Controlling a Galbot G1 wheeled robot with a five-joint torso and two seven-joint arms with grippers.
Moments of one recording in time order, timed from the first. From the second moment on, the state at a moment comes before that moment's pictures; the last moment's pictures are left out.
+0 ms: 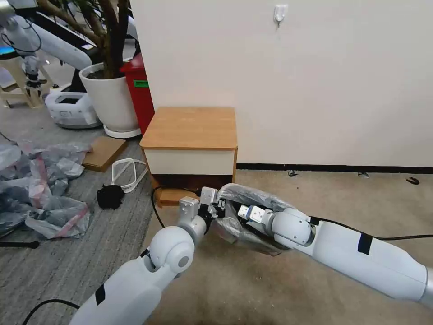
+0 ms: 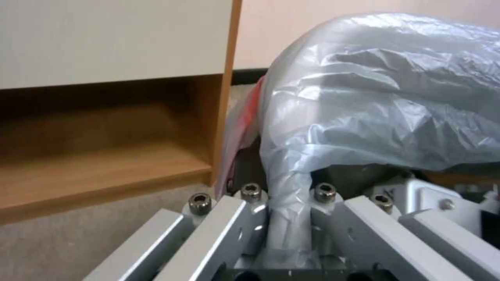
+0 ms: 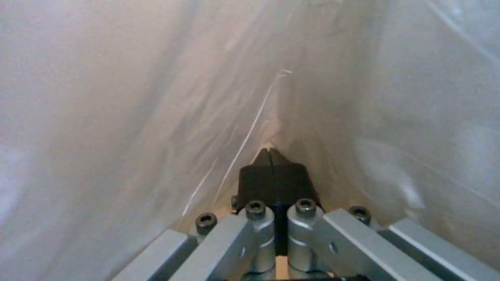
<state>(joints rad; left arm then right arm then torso) 0.95 -1.10 0.11 -2.01 -0.82 0.52 -0.45 -0.42 0.79 -0.70 1.74 0.36 -0.71 -0.06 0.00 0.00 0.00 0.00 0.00</state>
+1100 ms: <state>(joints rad) 0.89 -1.13 0.12 -1.92 -0.85 0.50 -0.48 -0.37 0.66 -0.70 1.85 0.40 -0.71 -0.05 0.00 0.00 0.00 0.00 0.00</state>
